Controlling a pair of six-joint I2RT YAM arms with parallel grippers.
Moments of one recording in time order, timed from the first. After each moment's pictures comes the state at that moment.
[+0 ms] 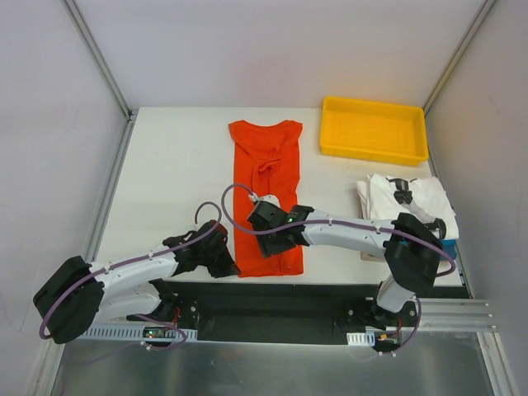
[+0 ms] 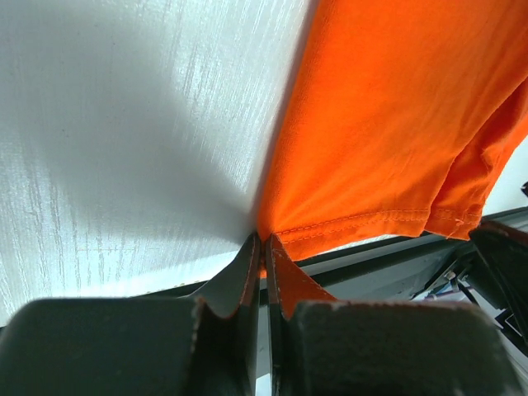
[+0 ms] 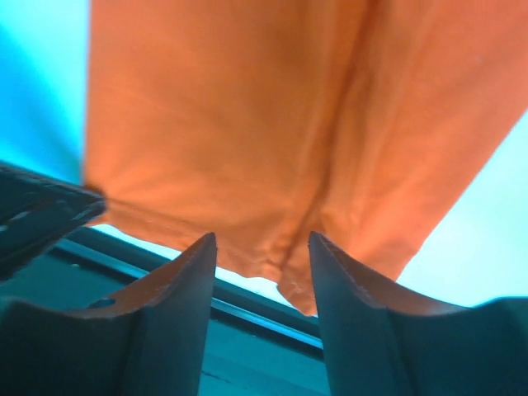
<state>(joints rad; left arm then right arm) -0.81 1.07 0.36 -0.35 0.13 -1.25 1.12 1.66 1.13 -0.68 0.19 0.66</state>
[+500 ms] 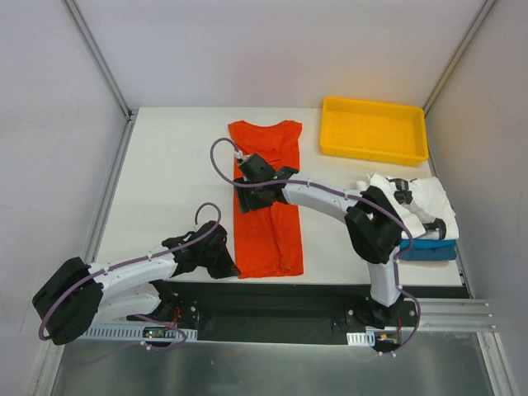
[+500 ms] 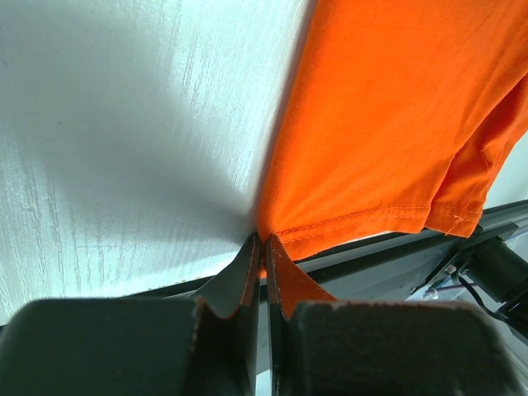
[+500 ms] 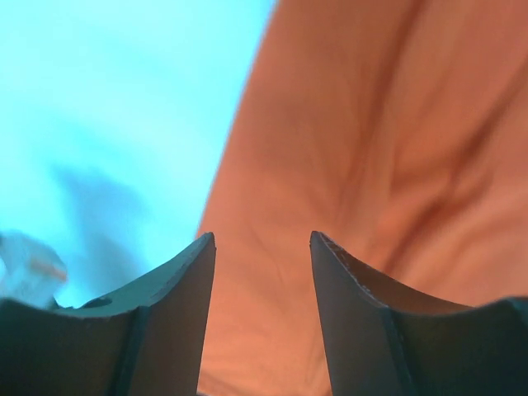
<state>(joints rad) -0.81 1.06 0.35 -0.35 0.15 -1.25 0.92 1.94 1.50 -0.54 0.03 0.49</state>
